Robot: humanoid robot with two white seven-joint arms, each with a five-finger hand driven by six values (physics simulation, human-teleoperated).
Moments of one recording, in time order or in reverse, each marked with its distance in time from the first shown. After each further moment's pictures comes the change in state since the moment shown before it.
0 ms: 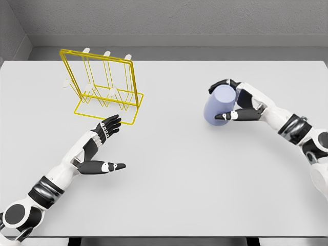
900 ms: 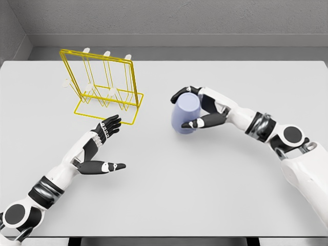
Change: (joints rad) left arm 0.000 0.001 -0.001 0.000 0.001 0.001 0.000; right arm -0.092 0.072 0.181 -0.032 0.000 0.001 0.000
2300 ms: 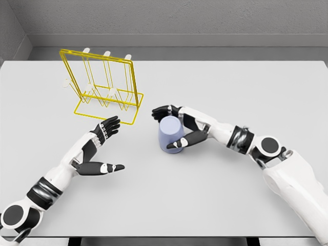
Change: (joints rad) left arm 0.003 0.011 -0.002 0.000 -0.001 -0.007 0.000; right arm 0.000 0.061 0.121 0.083 0.039 -0.055 0.000
